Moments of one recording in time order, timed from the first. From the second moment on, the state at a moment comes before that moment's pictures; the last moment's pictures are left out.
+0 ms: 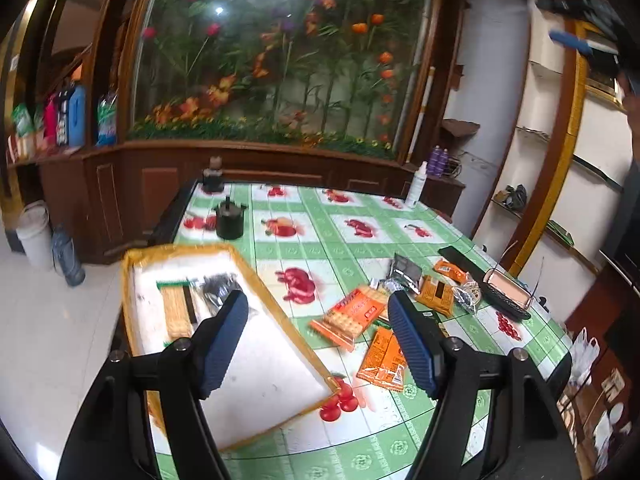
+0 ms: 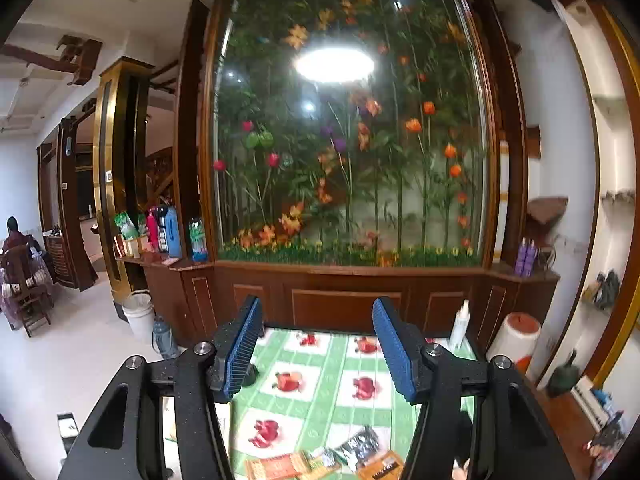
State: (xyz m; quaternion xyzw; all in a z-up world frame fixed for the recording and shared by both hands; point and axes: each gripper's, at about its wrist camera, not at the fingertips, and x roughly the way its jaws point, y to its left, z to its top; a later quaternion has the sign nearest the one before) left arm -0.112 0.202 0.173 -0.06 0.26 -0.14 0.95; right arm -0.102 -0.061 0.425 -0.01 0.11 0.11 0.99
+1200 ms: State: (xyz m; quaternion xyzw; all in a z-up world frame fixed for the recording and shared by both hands) left arm -0.175 0.259 0.208 -0.04 0.22 -0.13 0.97; right arm -0.100 -0.007 0.206 0.02 0.36 0.21 0.91
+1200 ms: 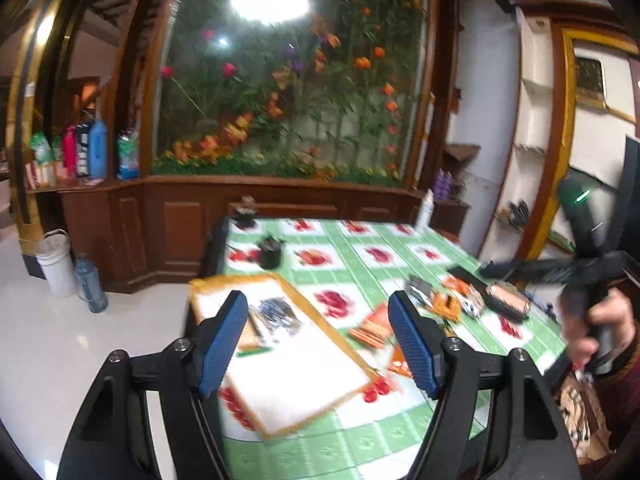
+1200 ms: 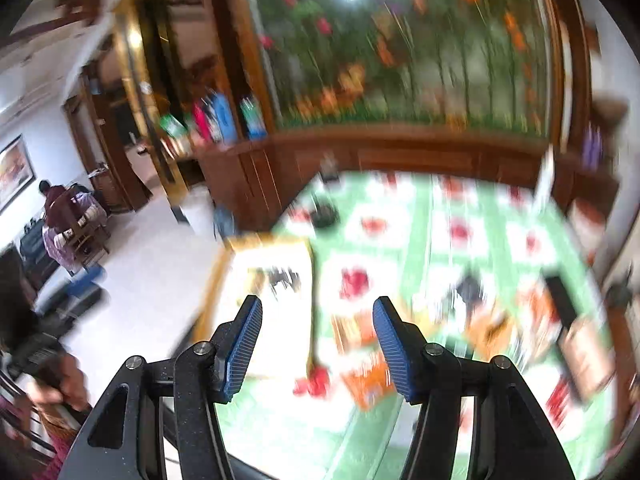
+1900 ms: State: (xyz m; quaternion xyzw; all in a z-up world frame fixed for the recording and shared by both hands) left arm -0.083 0.099 0.085 0.01 0.40 -0.14 0.91; right arm 0.017 -0.112 0.010 0.02 0.52 0.12 0.85
